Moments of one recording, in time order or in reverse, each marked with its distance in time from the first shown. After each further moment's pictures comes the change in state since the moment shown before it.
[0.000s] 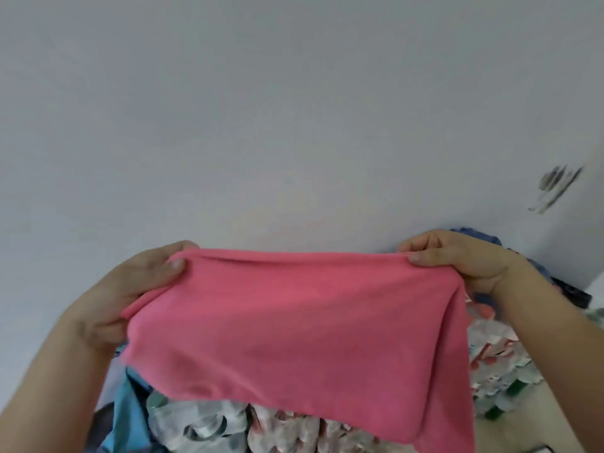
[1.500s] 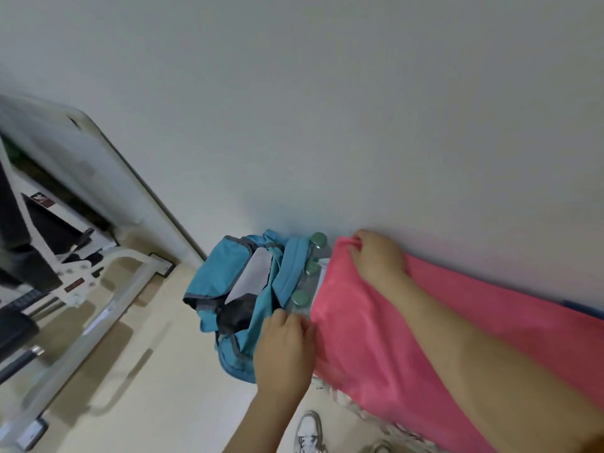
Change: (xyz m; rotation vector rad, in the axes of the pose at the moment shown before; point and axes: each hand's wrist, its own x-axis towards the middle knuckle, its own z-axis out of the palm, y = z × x) left_hand -0.023 -0.230 -0.045 1.031 1.135 -0.618; right_hand 0.384 0.148 0.246 -1.207 0.066 -0.118
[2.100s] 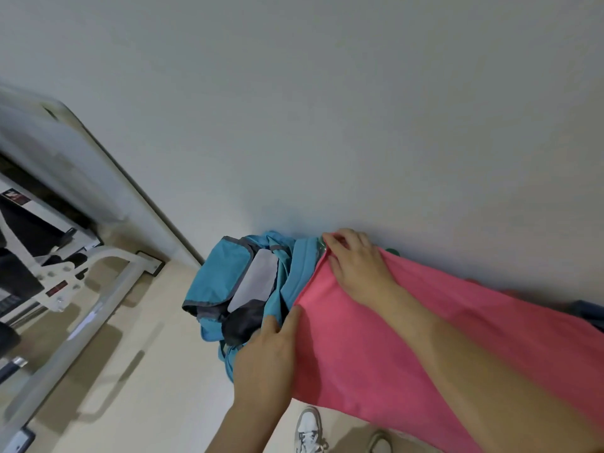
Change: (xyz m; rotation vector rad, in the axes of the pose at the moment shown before) left_hand 0.014 -0.025 -0.045 0.386 -0.209 0.099; right_hand -0.005 -0.030 0.032 -0.100 0.012 -0.351
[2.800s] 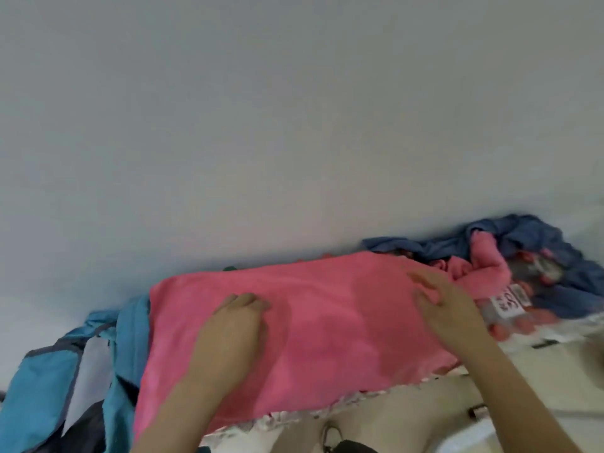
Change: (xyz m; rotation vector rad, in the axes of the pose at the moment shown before) left_hand 0.047 0.113 -0.019 -0.098 0.101 0.867; right_hand -0.288 0.091 -0.136 0.265 0.413 0.967
